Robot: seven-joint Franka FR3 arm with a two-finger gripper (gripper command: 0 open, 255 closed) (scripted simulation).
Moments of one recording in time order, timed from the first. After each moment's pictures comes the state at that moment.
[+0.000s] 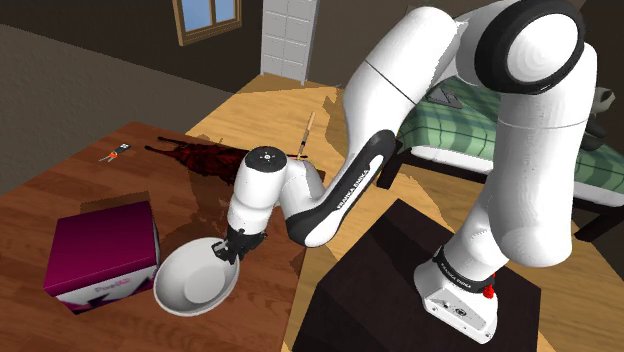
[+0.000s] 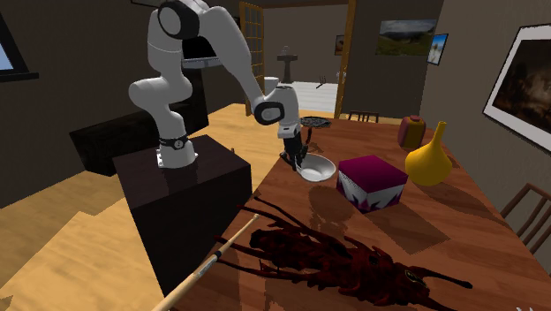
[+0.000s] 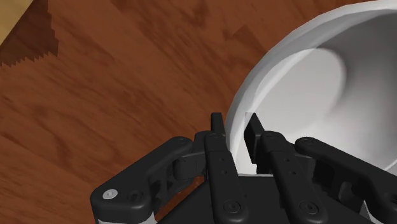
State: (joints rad) arm 0.29 0.45 0.36 -2.27 -0.53 2.84 1.29
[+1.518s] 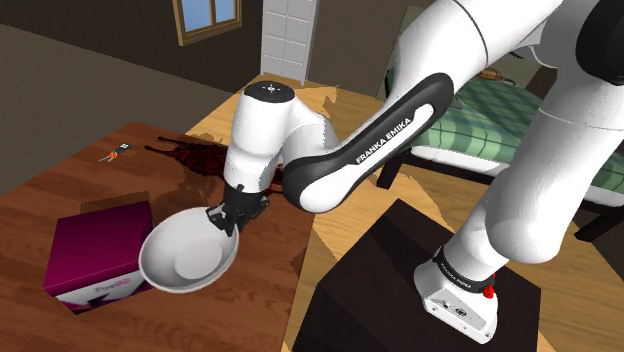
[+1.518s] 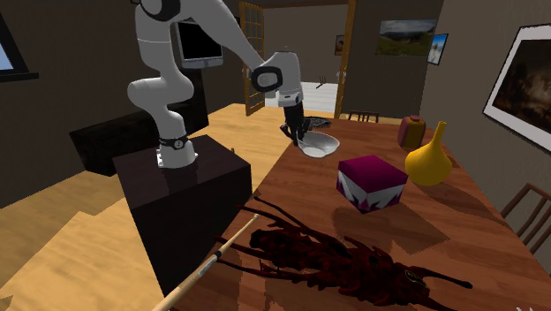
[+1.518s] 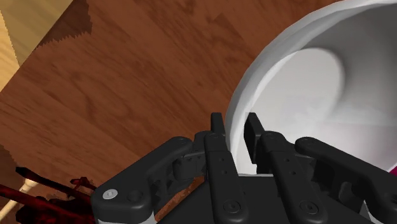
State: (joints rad) arm 0.12 0.17 0.58 -2.29 -0.21 2.61 1.06
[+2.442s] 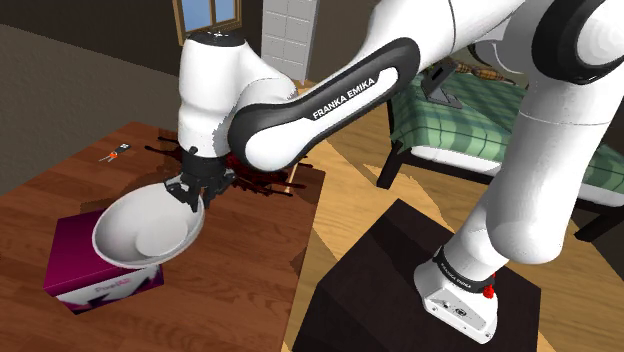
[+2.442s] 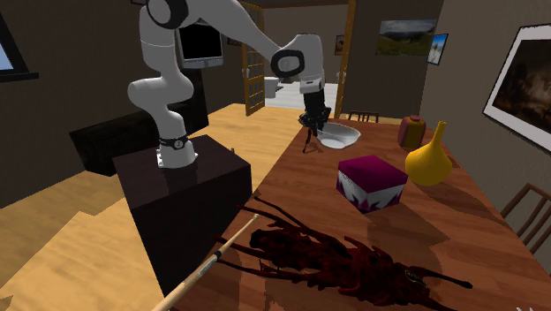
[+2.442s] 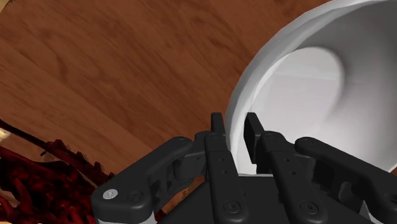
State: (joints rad) arm 0.14 0.30 0.57 -1.97 -0.25 2.39 1.05
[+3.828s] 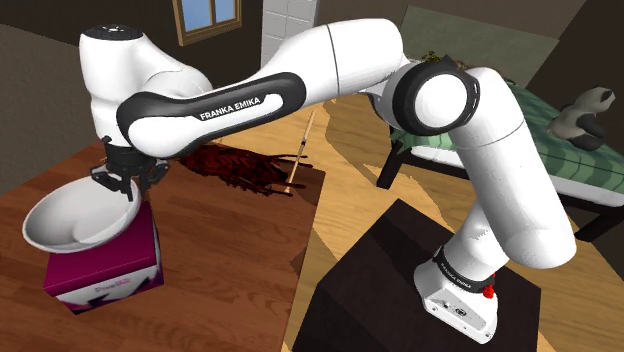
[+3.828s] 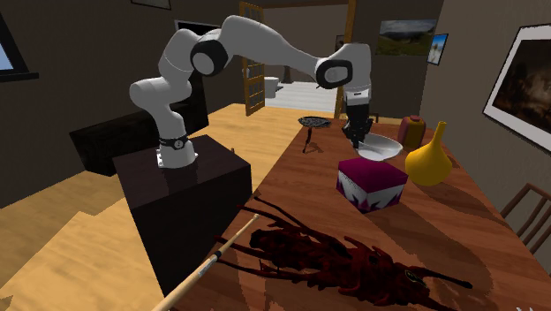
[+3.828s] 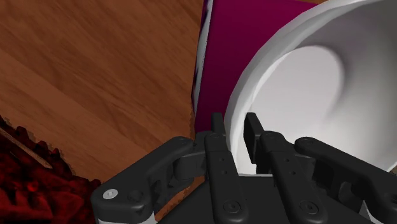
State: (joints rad) arm 0.36 0.85 0.45 -1.17 -0.40 2.12 1.03
